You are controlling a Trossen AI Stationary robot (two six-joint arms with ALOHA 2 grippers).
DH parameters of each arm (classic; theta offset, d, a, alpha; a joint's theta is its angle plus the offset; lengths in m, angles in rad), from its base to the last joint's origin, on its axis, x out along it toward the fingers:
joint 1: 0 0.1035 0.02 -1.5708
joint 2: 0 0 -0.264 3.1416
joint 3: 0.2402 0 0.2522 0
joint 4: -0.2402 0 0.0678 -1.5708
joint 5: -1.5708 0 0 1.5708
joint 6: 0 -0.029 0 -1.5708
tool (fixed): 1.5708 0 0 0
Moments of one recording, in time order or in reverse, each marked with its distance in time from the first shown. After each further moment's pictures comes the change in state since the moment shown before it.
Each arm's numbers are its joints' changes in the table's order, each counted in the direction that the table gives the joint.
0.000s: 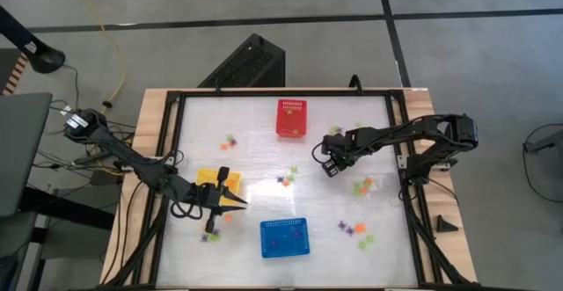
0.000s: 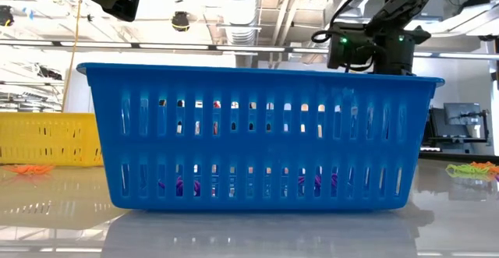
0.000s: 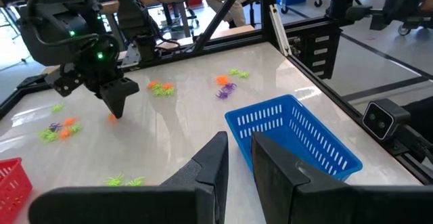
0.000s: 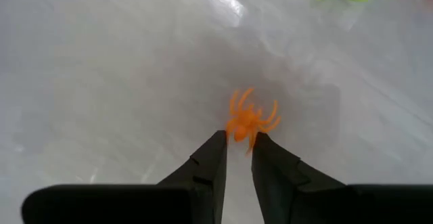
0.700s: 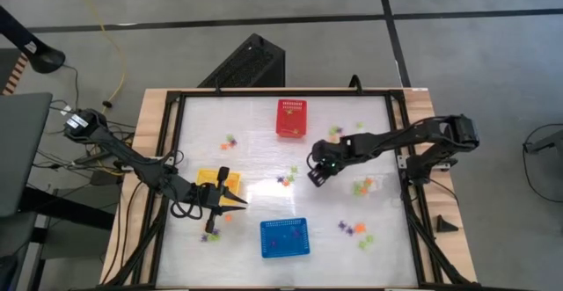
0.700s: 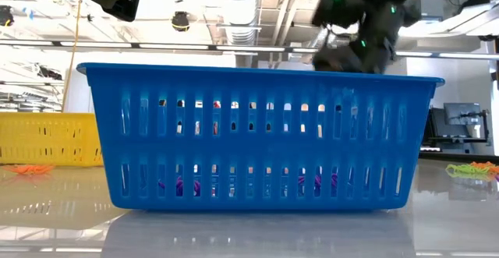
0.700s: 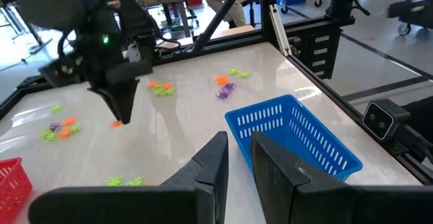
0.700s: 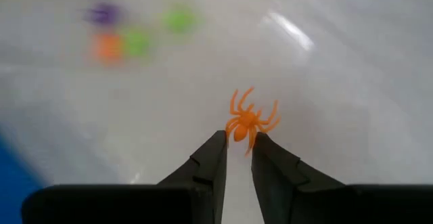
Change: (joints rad) left arm 0.000 0.000 0.000 0.000 0.000 0.000; right arm 0.147 -0.001 0.117 0.183 0.066 0.006
